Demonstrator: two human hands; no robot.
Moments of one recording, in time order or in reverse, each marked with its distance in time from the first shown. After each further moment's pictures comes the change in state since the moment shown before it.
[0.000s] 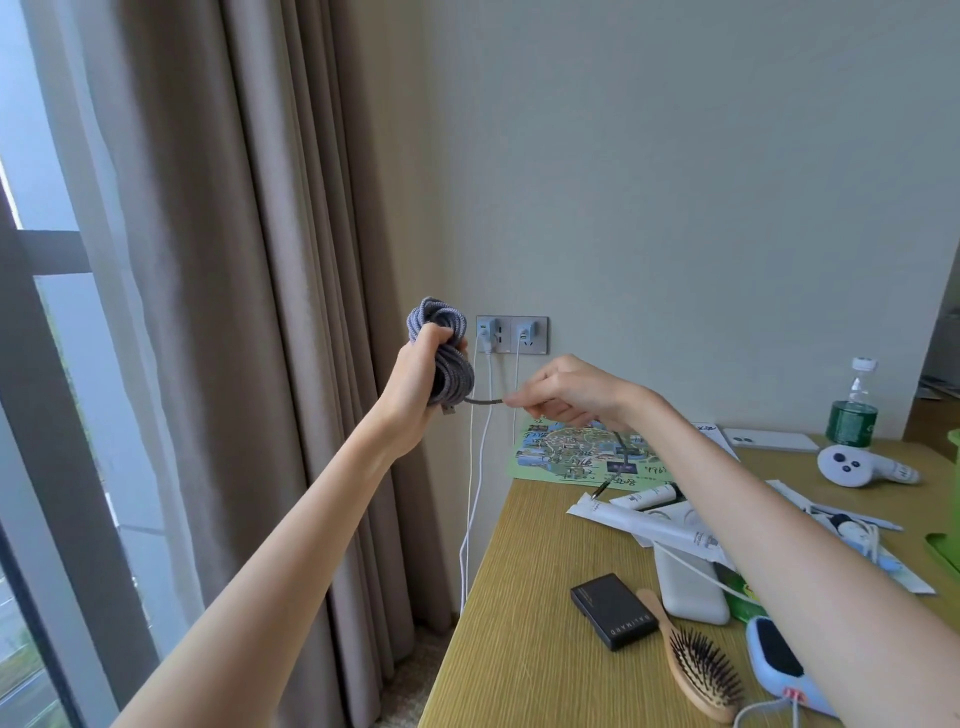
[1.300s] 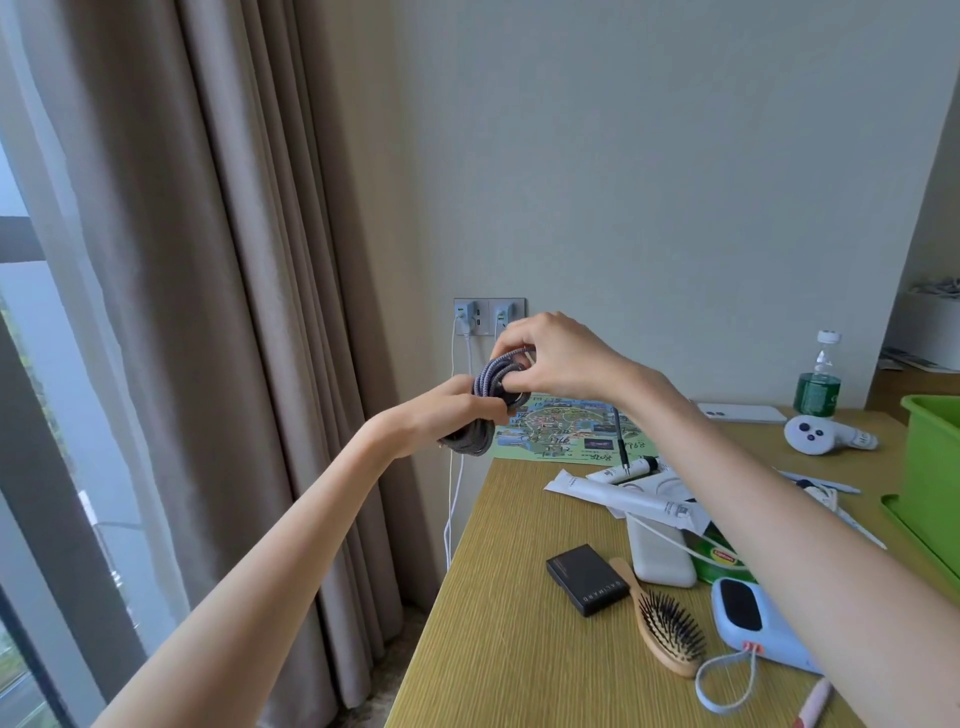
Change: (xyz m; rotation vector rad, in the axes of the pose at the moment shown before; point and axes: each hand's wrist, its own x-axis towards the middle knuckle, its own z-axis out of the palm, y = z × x) left_hand -0.026 -0.011 0.035 0.623 -0.542 -0.128; right_hand -0.018 -0.009 -0.004 -0.600 0.305 -0.276
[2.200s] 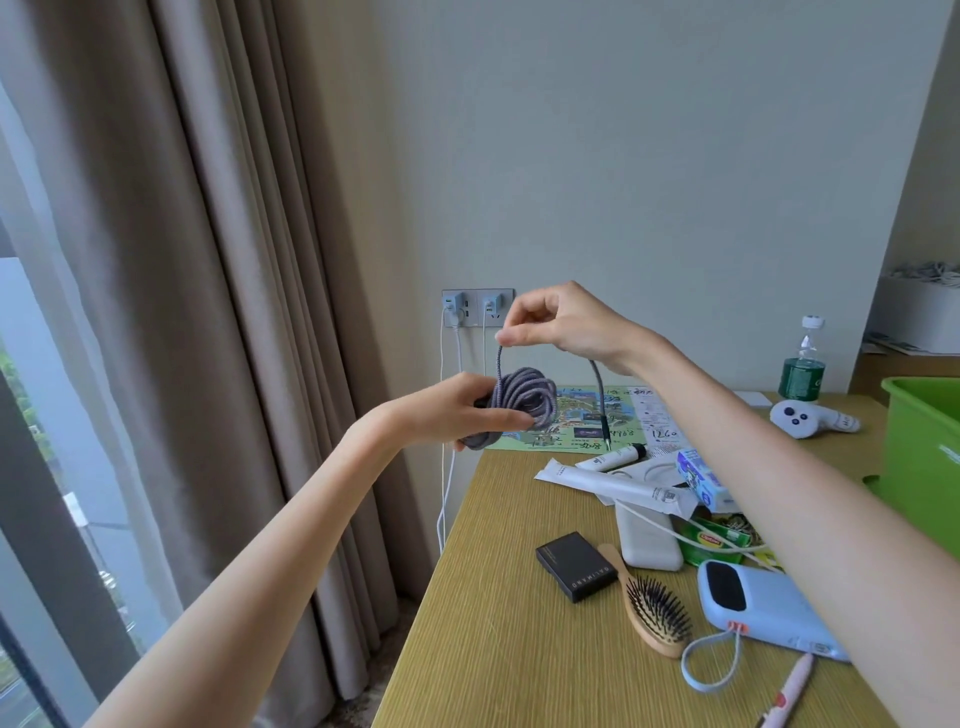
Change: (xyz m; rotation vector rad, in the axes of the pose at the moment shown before) left_hand 0.009 0.001 0.009 0.274 -0.116 0.165; right_hand -0.006 0.020 -0.021 0.555 -0.014 0.052
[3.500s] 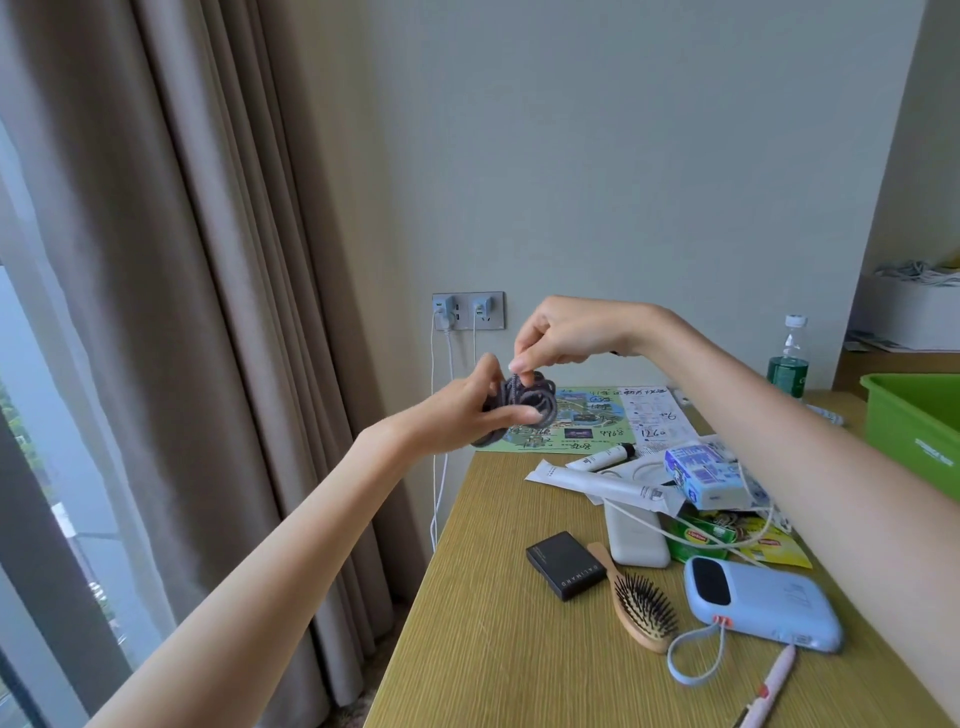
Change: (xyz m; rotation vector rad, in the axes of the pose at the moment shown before) left_hand 0.016 -0.002 0.015 0.100 0.147 0.005; right_hand -0.008 -0.019 -0.021 -0.310 -0.361 0.212
